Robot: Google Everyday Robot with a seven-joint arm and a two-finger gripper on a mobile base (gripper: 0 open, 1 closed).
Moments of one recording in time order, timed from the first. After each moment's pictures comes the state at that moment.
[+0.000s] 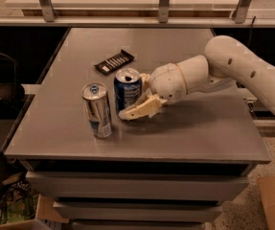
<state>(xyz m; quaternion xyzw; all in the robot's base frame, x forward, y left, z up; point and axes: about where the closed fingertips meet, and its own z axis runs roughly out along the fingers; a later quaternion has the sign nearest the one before) 0.500 0.029 0.867 -0.64 0.48 0.46 0.39</state>
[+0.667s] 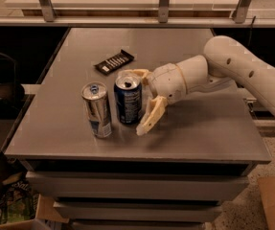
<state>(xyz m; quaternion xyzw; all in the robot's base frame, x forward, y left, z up) 0.499 0.029 0.867 -0.64 0.47 0.47 0.39</state>
